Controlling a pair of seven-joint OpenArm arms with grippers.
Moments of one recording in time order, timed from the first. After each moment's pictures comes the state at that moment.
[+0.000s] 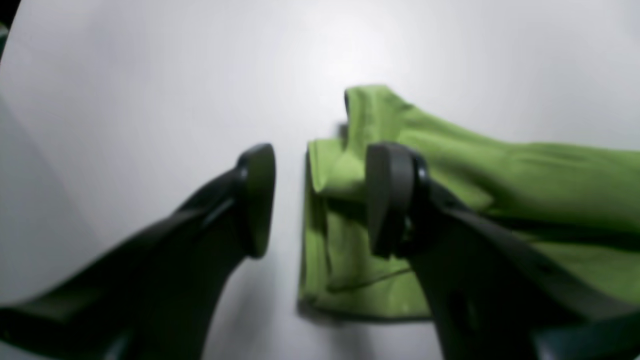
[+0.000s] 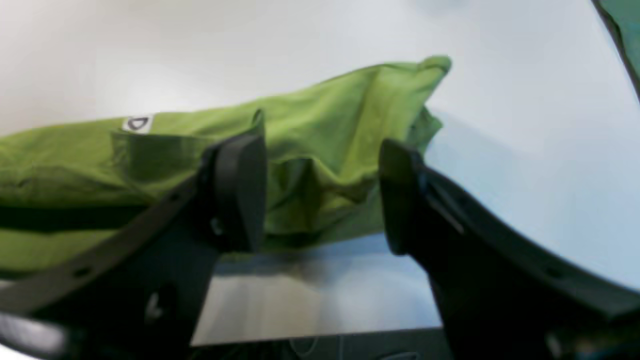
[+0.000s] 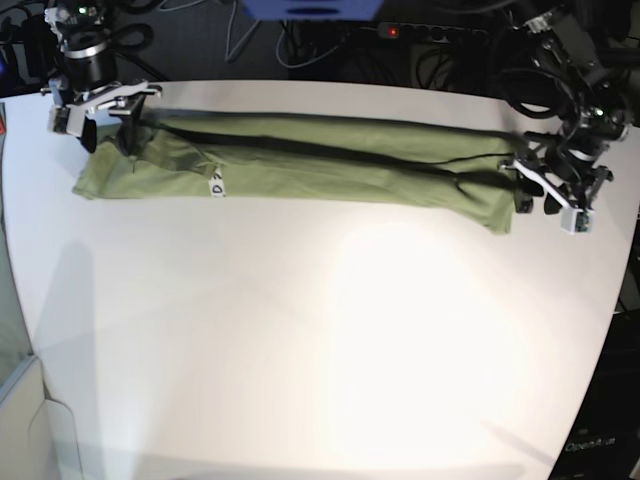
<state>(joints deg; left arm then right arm) 10.5 -3.2 -37.7 99.6 -11.9 -39.1 46.3 -35.3 -7.5 36.0 107.1 9.8 30.8 -12.8</state>
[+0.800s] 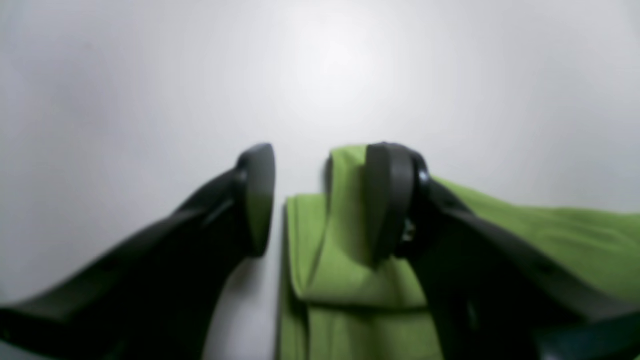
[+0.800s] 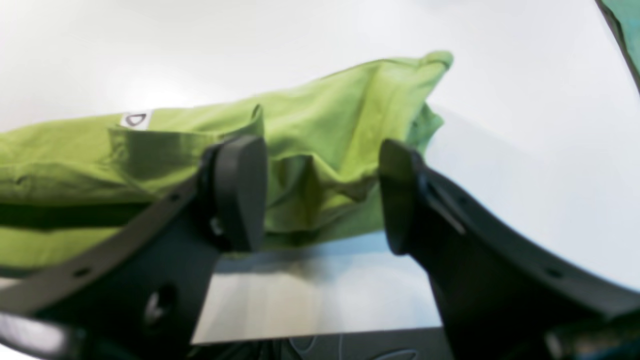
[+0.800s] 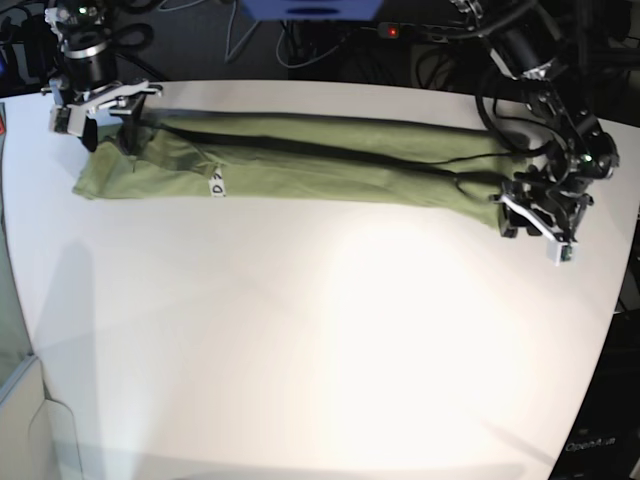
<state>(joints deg) -1.0 -3.1 -37.4 84.5 -6.9 -39.1 45.5 -35.3 -7.4 35.9 107.0 9.6 30.8 -13.2</state>
